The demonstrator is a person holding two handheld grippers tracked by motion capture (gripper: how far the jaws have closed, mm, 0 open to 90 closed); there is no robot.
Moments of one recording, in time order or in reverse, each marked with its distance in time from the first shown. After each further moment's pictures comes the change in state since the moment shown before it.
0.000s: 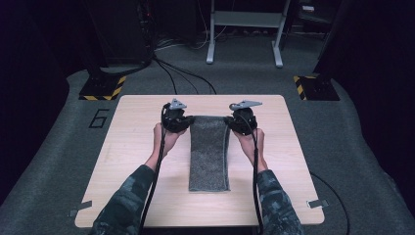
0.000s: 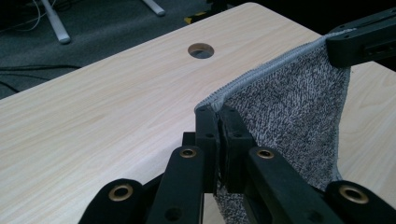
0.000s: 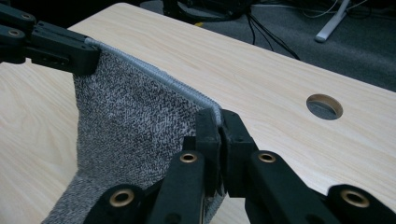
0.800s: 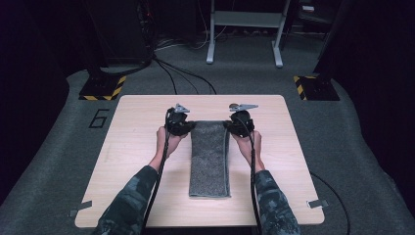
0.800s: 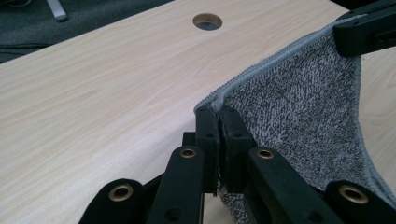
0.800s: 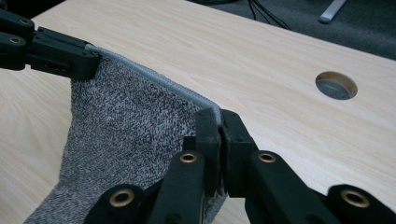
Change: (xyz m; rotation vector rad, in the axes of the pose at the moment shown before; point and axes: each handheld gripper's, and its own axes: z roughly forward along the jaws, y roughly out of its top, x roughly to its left) left arm 0.007 -0.015 0.027 0.081 0.011 -0.013; right arm -0.007 -0.015 0.026 0.059 0.000 0.026
